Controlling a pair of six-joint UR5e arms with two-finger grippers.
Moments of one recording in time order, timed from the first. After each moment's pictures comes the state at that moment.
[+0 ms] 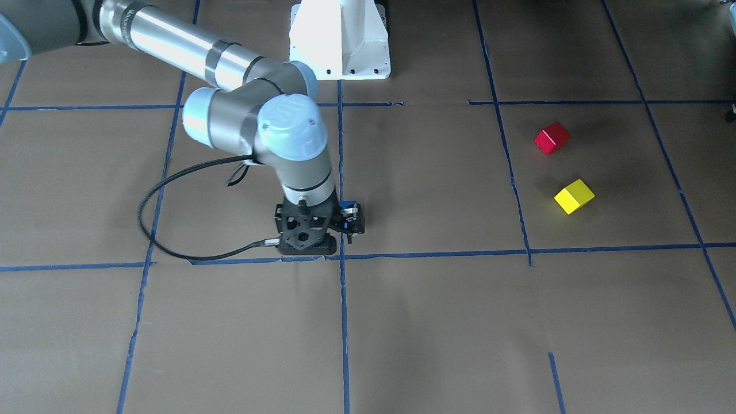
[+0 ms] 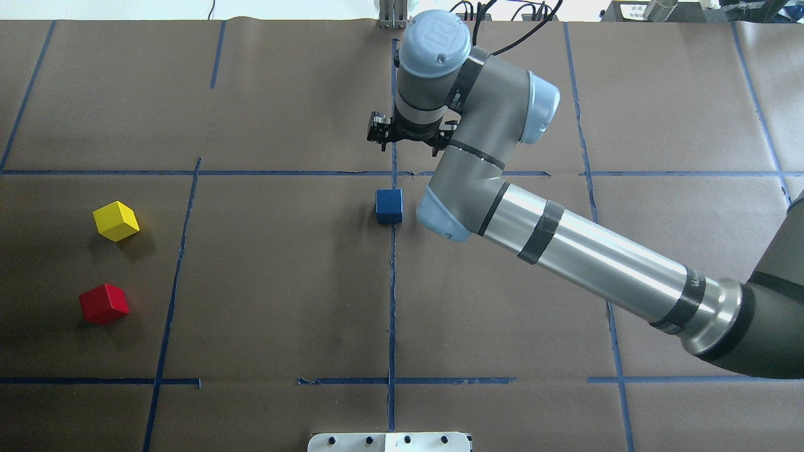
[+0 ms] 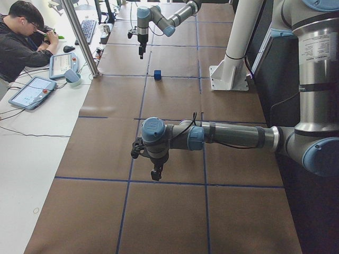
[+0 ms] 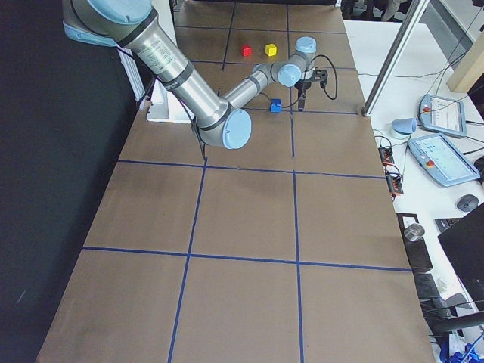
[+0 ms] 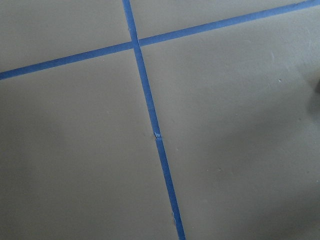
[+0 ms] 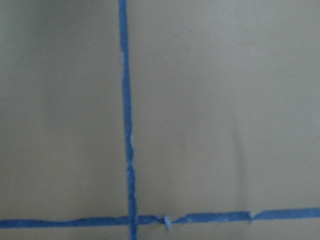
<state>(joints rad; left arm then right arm) -1.50 -1.43 -1.77 -1.53 -2.37 0.17 0.83 -0.74 1.31 -1.40 2.08 1.04</state>
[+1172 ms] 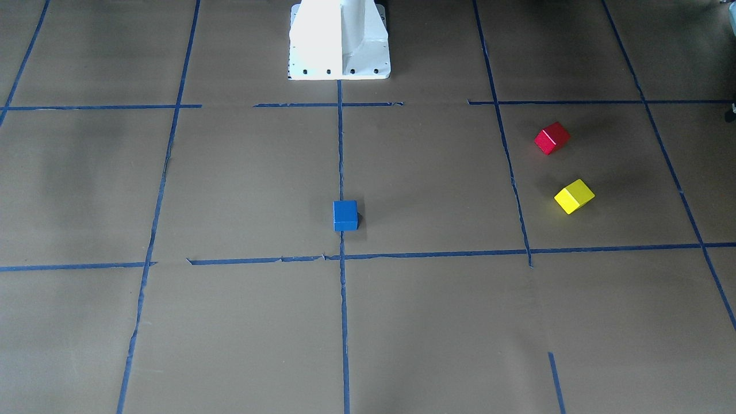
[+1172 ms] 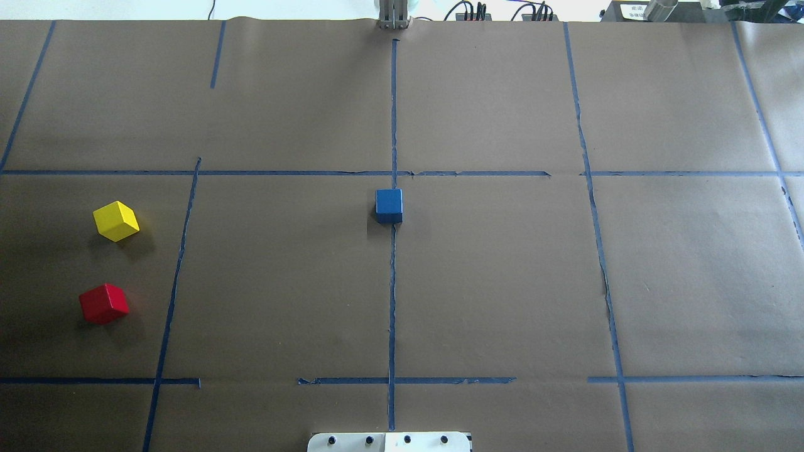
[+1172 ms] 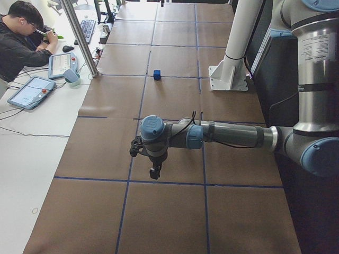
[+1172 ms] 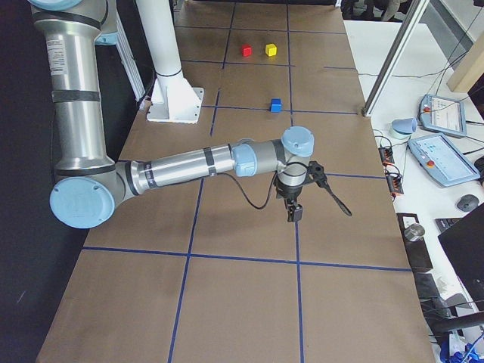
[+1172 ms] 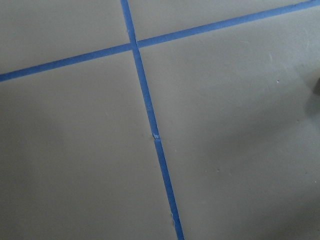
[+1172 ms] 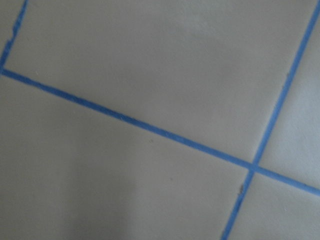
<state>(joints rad) -1.49 -1.44 -1.78 -1.54 -2.37 0.17 1.43 -1.58 1.77 -1.62 2.26 -0.20</state>
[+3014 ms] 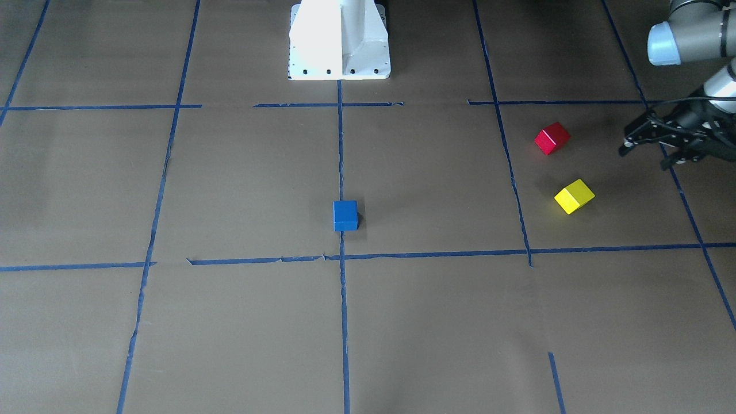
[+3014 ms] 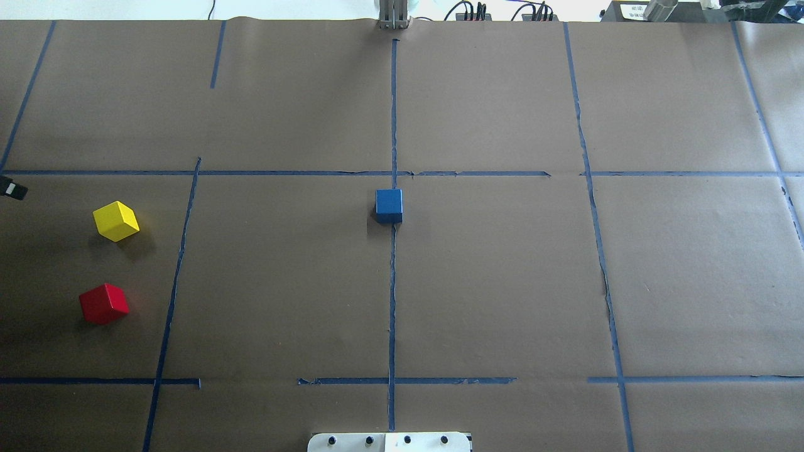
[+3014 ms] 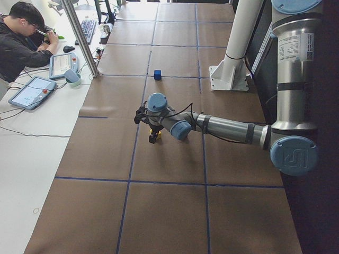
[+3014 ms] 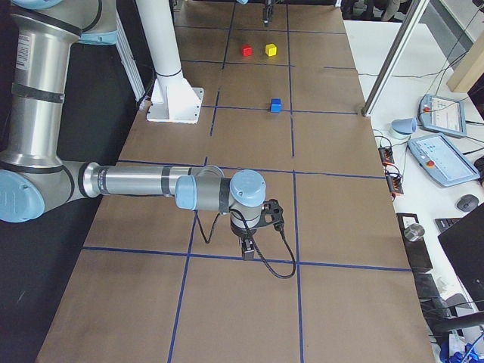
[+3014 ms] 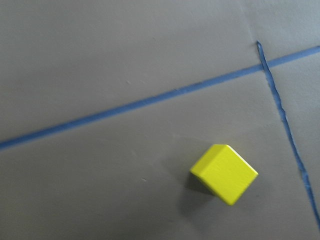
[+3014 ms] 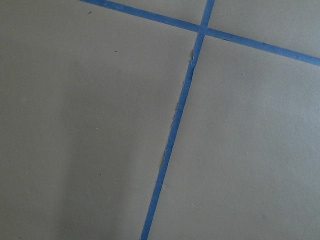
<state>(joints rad) -1.08 -1.44 -1.80 -2.18 -2.31 -0.58 1.55 -1.79 1.82 -1.62 2.34 -0.26</state>
